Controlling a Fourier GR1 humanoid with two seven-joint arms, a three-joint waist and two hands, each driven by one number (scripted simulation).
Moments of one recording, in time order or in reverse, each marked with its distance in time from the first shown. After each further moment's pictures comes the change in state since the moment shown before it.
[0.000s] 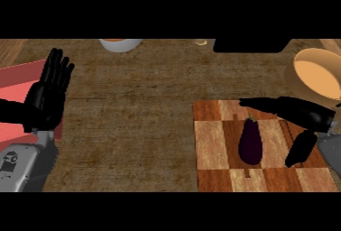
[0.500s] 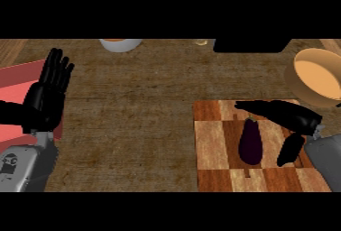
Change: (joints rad) left arm 0.008 -0.032 0.031 -0.030 -0.041 -0.028 0.024; right arm 0.022 0.082 -0.017 0.029 0.163 -0.032 0.026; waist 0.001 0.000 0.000
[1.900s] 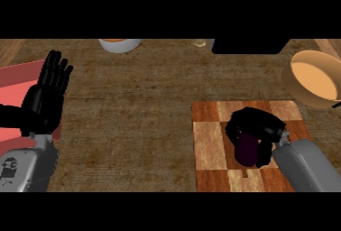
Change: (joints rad) left arm 0.018 -0.052 0.056 -0.026 -0.056 -0.050 0.021; right arm 0.010 0.174 0.052 0.062 0.277 -0.184 -0.206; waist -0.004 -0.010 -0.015
